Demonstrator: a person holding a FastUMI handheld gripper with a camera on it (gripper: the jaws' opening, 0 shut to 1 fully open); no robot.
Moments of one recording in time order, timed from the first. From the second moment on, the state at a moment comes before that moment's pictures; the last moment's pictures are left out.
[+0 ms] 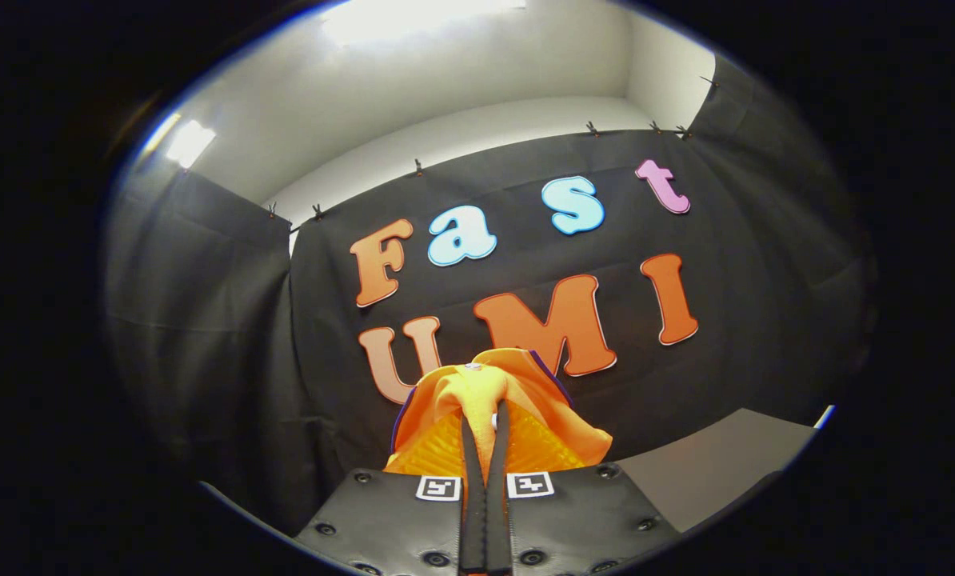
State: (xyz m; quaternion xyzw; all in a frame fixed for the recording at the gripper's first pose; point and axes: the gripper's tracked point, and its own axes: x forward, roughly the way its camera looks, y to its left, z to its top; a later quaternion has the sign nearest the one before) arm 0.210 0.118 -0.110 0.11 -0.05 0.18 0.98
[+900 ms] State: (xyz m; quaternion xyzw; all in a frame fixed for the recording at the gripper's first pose) arm 0.209 0.183 -0.180 0.08 0.04 0.21 0.97
